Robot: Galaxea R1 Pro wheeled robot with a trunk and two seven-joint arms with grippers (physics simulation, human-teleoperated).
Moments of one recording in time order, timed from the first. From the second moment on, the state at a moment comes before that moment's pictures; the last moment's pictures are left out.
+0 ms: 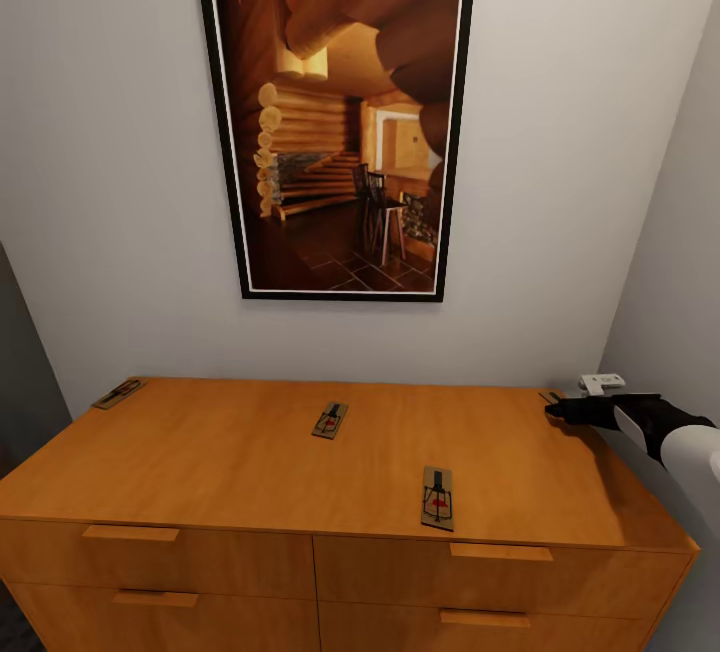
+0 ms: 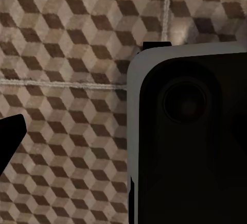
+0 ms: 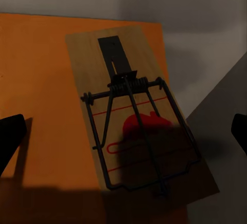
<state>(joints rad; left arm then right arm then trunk) 0.01 0.08 0.00 0.02 0.00 -0.23 0.00 -1.16 -0.41 0.02 -0.02 0.11 0.22 0.34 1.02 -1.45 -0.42</state>
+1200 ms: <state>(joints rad) 0.01 0.08 0.00 0.02 0.00 -0.23 0.00 -1.16 -0.41 0.02 -0.02 0.11 0.22 0.34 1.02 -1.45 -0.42</state>
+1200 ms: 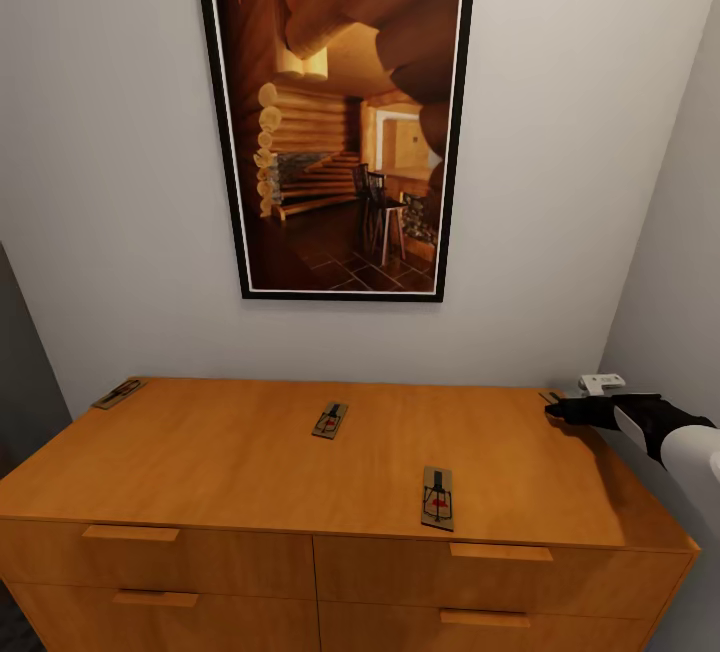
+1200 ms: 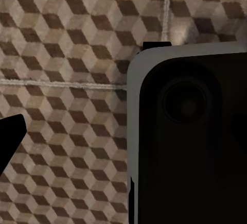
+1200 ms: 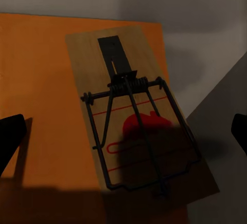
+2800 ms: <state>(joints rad) 0.01 0.08 0.00 0.01 0.00 -0.23 0.00 -1.16 -0.41 0.03 -0.03 0.11 0.22 0.35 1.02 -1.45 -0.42</state>
